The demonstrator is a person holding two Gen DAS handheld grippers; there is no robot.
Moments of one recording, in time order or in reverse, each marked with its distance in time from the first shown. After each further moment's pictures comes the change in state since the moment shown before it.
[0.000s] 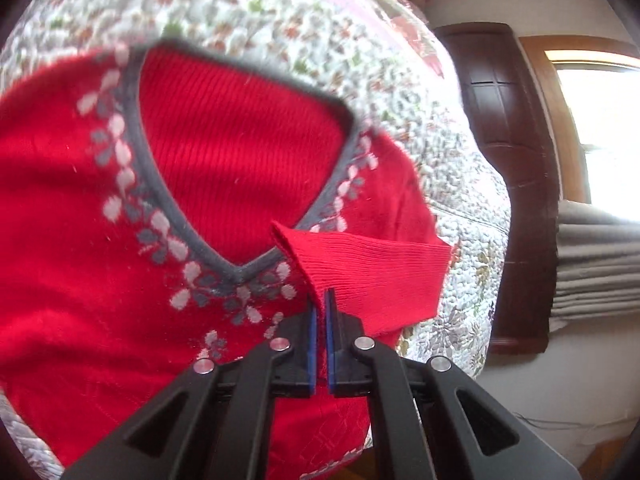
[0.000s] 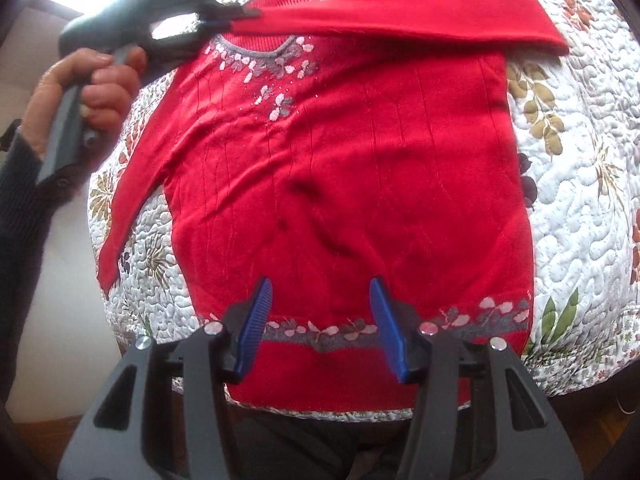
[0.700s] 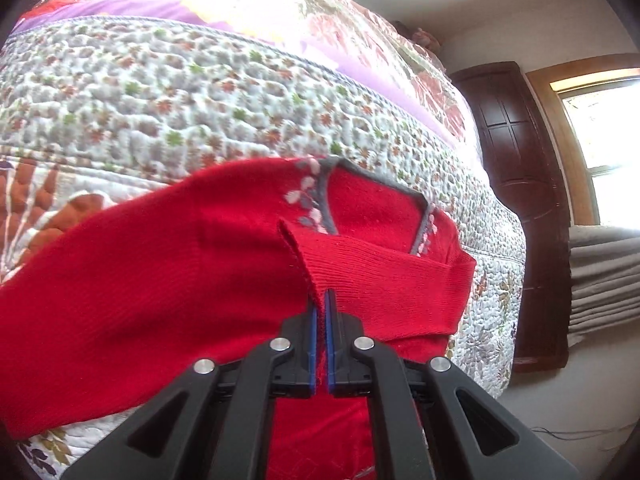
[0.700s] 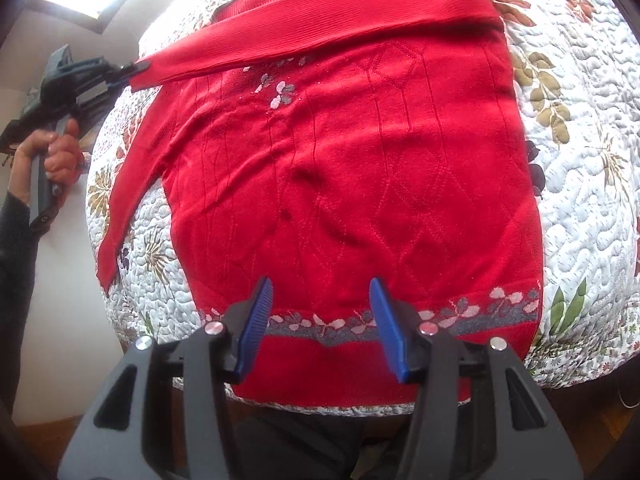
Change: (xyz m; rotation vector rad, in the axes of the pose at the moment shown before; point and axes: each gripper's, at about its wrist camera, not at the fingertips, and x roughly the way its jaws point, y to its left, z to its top) left arm -0.129 0.095 -0.002 -0.013 -0.168 0.123; right arm 0.007 0.008 -0.001 0.001 0.023 0.002
